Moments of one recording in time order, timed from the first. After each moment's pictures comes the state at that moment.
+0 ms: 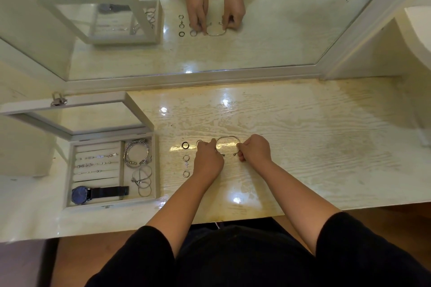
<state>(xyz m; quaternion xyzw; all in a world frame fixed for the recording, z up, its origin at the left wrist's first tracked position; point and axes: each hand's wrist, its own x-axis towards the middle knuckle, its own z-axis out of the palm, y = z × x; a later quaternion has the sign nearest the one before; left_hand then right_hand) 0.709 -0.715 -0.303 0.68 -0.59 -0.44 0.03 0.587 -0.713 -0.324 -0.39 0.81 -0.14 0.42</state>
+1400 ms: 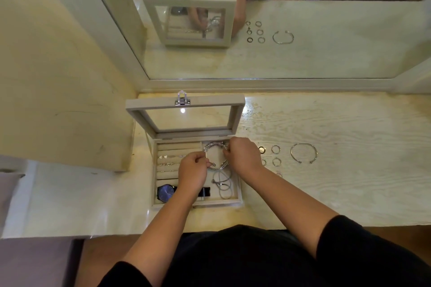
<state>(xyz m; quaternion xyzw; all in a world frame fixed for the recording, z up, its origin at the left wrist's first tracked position) 0.927 -0.736 -0.304 0.73 -0.31 -0.55 0.25 0.806 -0.758 -0.307 -0.63 0.73 0.02 0.26</state>
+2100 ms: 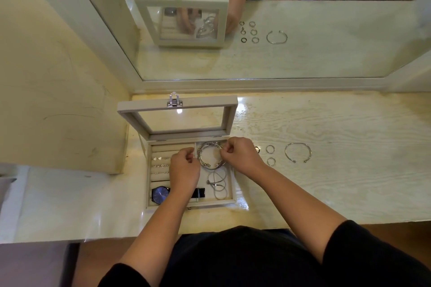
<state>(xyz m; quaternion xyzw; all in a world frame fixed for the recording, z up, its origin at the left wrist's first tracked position) 0.932 -0.739 -0.303 0.76 -0.43 -0.44 0.22 0.788 -0.754 -0.303 -0.56 0.69 -0.15 0.44</state>
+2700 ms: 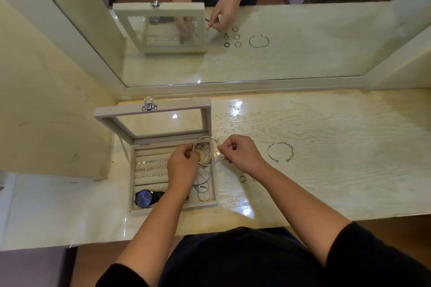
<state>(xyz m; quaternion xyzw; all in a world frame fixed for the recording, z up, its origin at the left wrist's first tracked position) 0.893 -0.740 -0.292 0.74 -0.40 -0.47 0.27 0.747 -0.744 -0.291 -0.49 0.68 -0.26 0.49</state>
